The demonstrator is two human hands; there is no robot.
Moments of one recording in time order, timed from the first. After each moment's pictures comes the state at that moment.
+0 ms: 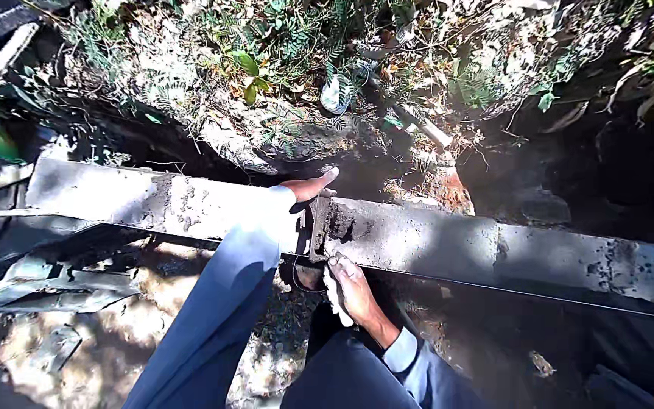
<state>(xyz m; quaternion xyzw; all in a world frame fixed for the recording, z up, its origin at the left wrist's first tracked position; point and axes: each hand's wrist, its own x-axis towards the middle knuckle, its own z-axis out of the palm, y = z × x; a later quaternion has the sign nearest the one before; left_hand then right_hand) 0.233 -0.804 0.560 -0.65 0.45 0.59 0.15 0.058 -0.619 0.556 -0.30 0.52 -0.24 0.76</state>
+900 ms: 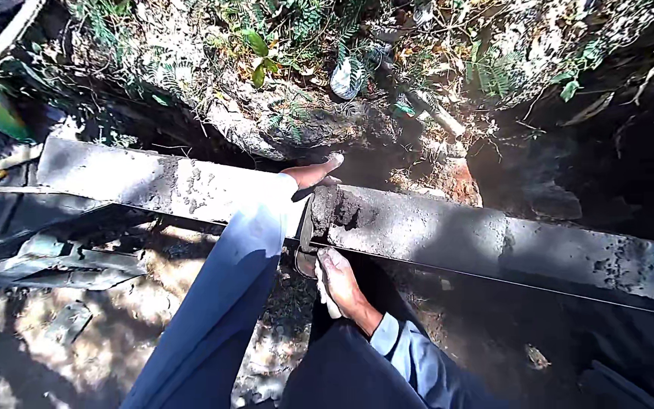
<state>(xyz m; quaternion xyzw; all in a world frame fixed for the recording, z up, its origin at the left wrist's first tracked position) 0.226 -0.791 0.567 -0.63 0.41 0.65 0.06 0.081 -0.598 0.554 -0.28 0.55 -0.18 0.77</state>
